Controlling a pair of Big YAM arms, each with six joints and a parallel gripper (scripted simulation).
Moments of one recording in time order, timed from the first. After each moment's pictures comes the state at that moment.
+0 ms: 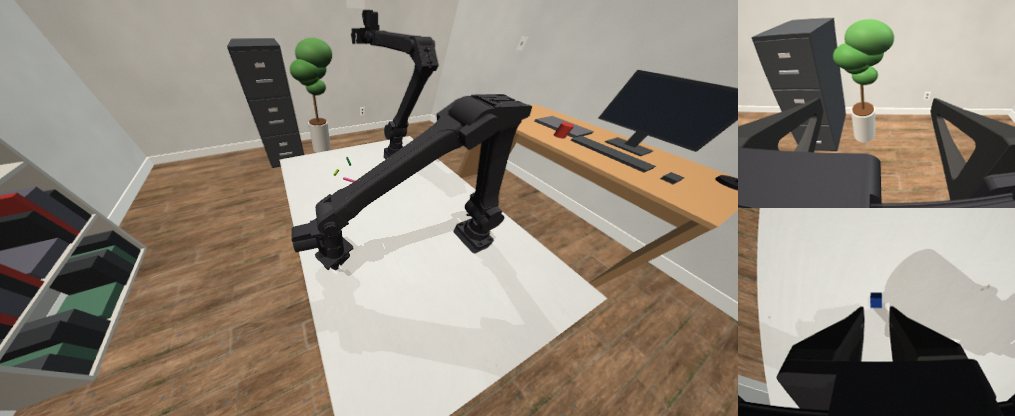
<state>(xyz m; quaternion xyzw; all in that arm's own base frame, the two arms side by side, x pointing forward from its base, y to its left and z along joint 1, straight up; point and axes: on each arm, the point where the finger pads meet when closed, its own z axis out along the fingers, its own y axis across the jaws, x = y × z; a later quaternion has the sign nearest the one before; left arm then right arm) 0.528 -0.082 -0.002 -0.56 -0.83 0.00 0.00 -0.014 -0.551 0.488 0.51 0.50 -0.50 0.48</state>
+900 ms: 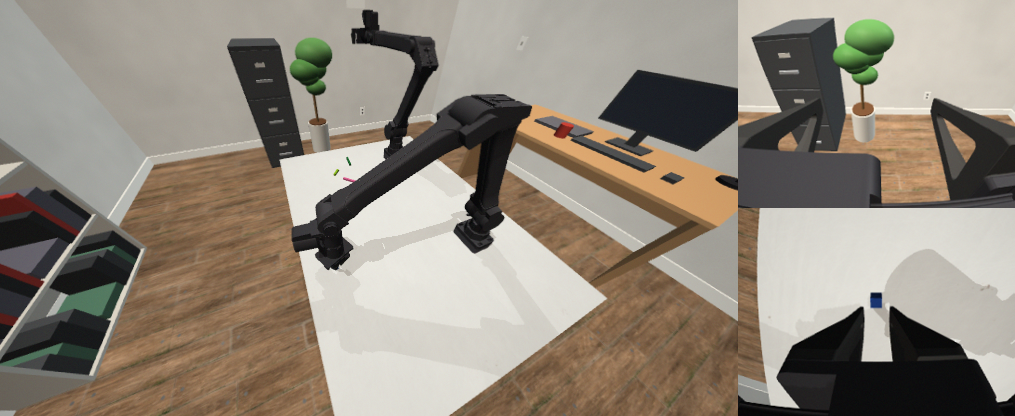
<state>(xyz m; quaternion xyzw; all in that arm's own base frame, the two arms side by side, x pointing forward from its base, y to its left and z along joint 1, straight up) 0.528 -0.082 -0.002 -0.56 -0.83 0.00 0.00 -0.014 -0.551 0.488 0.51 0.50 -0.50 0.48</state>
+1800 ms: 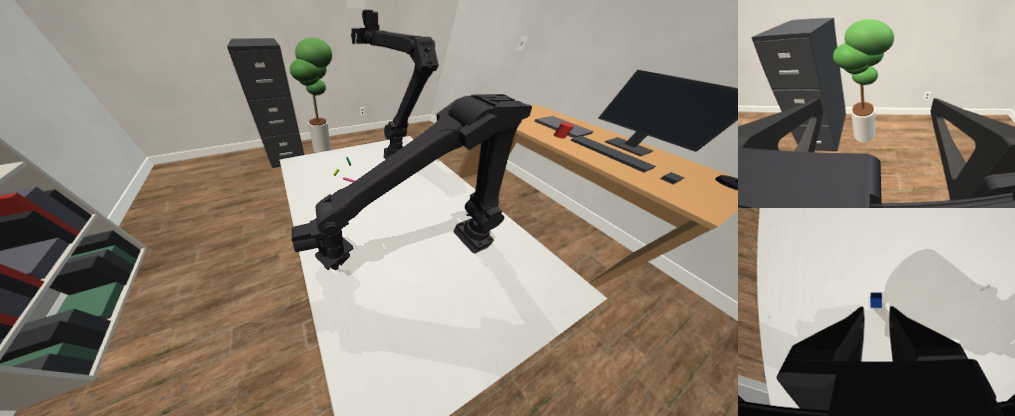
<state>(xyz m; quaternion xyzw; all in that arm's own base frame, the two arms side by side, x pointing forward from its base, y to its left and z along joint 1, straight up) 0.528 -0.082 -0.002 -0.56 -0.83 0.00 0.00 -0.014 -0.551 0.488 0.51 0.50 -0.50 0.48</state>
